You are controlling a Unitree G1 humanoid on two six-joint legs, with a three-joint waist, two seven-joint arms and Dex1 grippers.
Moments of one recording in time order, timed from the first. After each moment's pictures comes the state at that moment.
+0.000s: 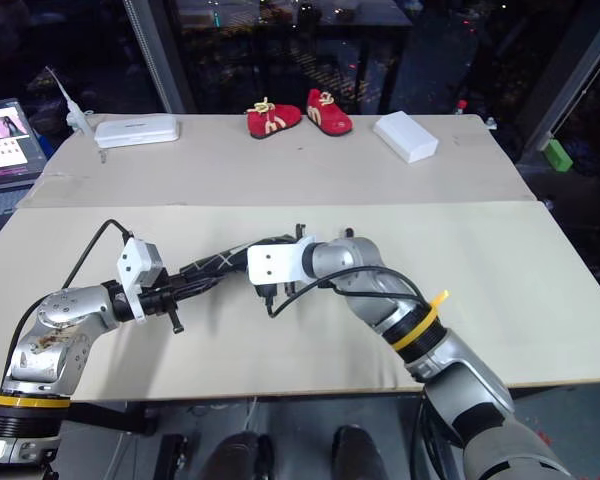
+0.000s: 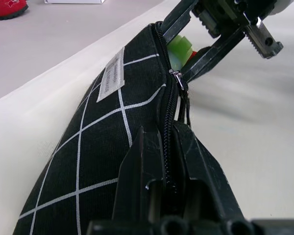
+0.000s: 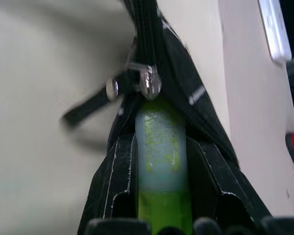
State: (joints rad) left arm -0.25 0.64 0.09 -0.06 -0.40 0.27 -1.02; right arm -0.81 -0.35 0.55 0.12 -0.34 0.13 0.81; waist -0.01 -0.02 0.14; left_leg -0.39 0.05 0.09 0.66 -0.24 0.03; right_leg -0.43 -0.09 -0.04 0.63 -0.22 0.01
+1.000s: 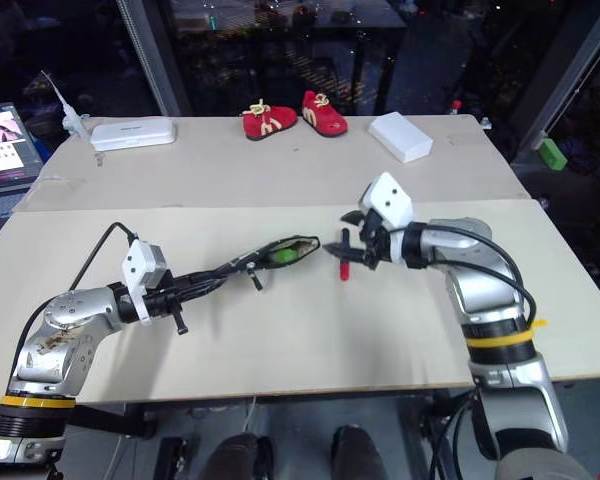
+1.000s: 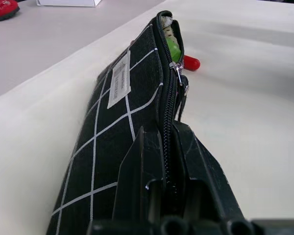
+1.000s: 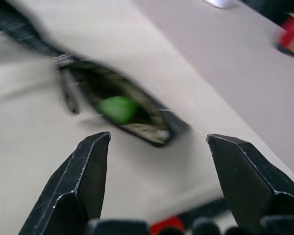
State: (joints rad) left arm -0.24 0.62 0.07 -0.06 -0.40 0.27 -1.01; right arm -0.71 -0.53 0.07 0.04 0.13 0.67 0.87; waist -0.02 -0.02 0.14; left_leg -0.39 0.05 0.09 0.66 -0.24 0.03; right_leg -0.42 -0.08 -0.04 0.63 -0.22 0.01
